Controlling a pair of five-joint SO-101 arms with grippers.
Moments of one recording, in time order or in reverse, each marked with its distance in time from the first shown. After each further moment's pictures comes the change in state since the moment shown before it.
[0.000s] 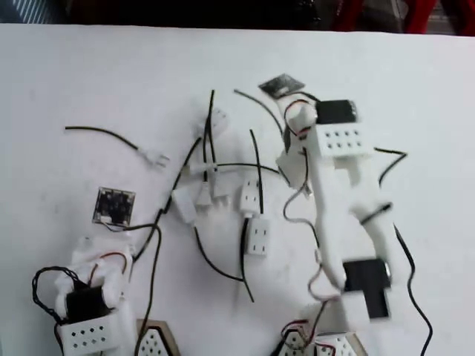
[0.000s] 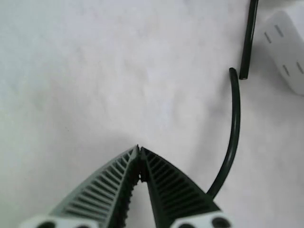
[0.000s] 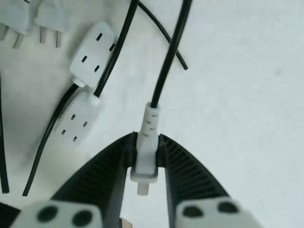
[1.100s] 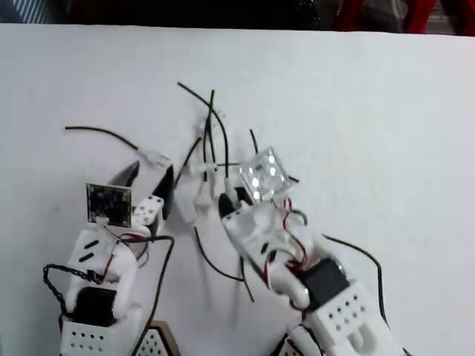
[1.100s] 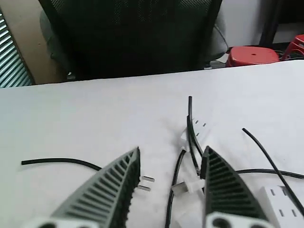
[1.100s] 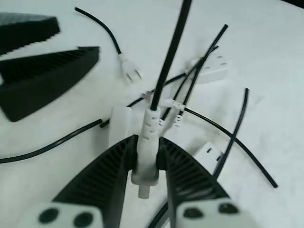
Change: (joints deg) left arm 21.5 0.5 -6.1 -33.9 18.5; right arm -28.7 -67.6 64.9 -46.8 -24.3
